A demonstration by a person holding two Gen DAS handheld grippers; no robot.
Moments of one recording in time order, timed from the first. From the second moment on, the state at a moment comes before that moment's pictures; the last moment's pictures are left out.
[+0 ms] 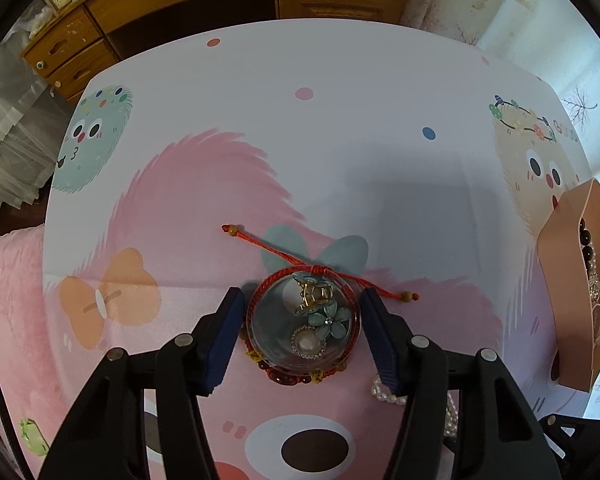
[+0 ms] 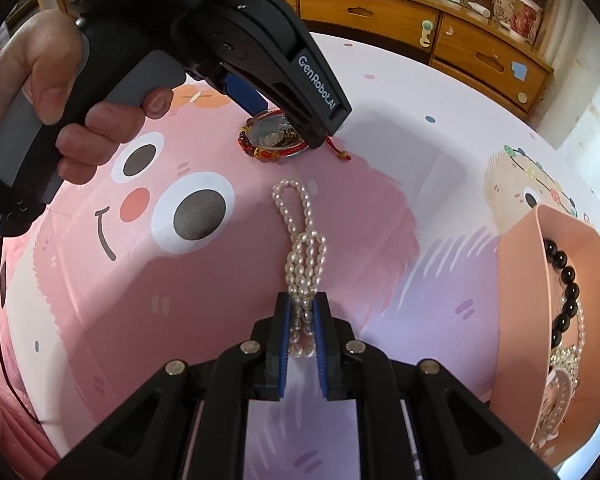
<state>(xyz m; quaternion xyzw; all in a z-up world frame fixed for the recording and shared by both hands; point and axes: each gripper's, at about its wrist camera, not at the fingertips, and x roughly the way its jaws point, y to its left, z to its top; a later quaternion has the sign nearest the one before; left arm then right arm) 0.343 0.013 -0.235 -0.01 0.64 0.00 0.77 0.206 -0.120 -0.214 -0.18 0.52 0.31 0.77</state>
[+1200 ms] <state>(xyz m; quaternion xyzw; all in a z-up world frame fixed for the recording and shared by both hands) 0.272 0.057 -0.147 0.01 0.58 -0.05 0.81 0.187 -0.114 -0.216 -0.10 0.52 0.17 0.83</state>
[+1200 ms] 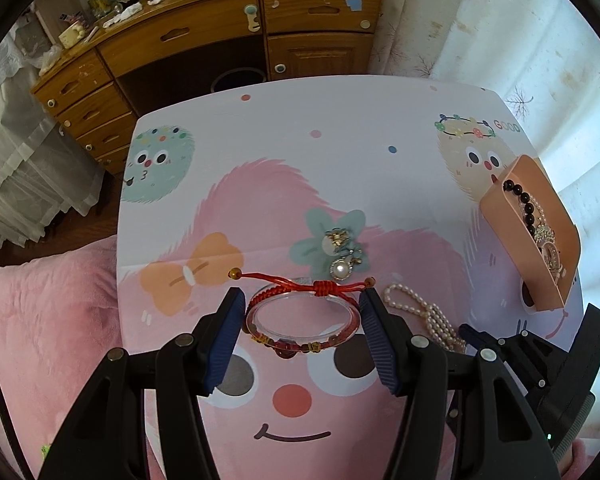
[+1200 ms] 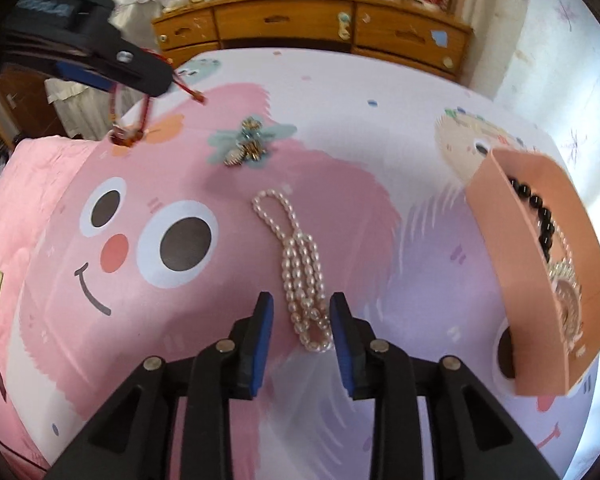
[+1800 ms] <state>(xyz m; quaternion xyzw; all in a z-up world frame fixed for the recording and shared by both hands) 0.267 0.059 -0.147 0.02 0.59 -0.06 0.81 0.199 -0.166 -0.221 0.15 0.57 0.12 0.80</state>
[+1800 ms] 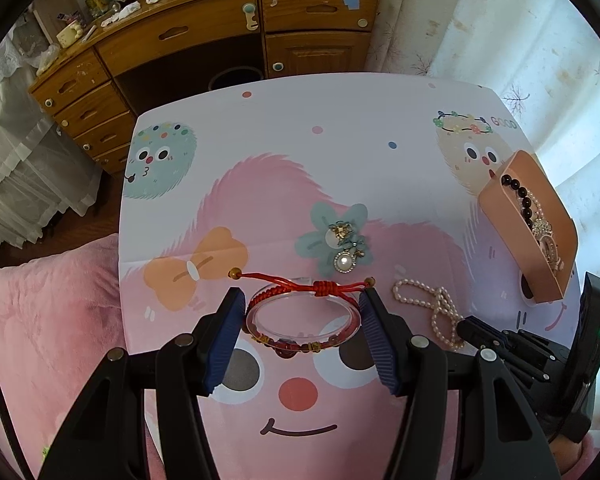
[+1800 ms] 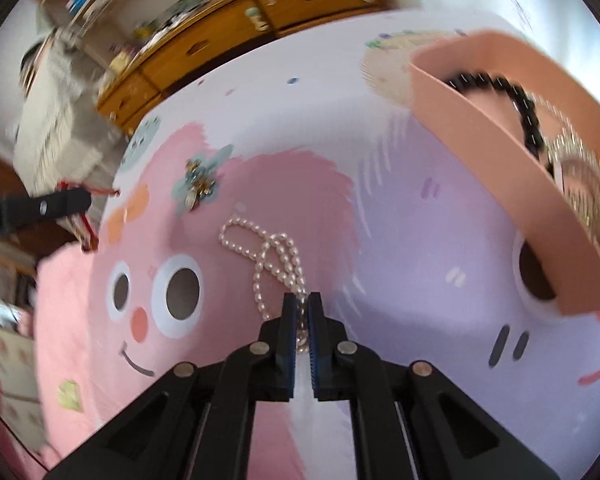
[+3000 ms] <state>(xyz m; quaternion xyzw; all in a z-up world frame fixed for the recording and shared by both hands) 0.279 -0.052 -0.100 0.03 0.57 -0.13 0.81 0.200 -0.292 -0.014 0.19 0.37 0.17 0.89</state>
